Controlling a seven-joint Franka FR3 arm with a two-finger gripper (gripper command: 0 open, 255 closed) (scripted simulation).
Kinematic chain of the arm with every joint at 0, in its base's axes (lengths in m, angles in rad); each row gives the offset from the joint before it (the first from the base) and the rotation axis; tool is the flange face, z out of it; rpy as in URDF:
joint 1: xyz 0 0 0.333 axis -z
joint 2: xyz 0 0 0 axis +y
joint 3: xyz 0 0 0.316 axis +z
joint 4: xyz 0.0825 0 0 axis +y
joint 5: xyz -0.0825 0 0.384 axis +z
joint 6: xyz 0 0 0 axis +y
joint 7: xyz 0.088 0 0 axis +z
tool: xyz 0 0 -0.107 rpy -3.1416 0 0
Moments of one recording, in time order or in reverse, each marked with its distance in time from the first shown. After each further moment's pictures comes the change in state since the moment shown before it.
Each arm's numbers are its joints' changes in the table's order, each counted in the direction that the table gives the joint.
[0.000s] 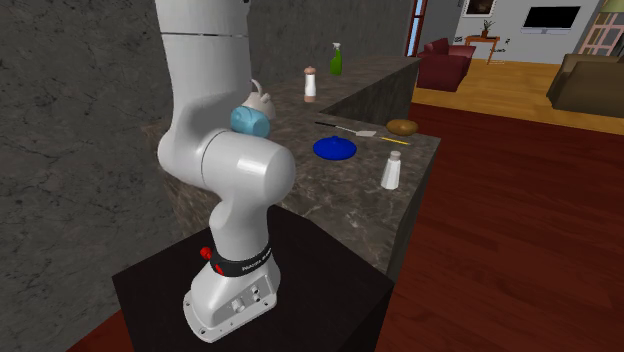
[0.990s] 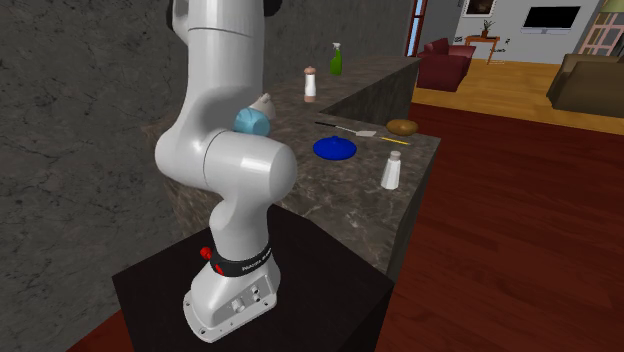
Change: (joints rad) arm -0.078 0.246 0.025 -0.085 -0.165 -0.189 -0.058
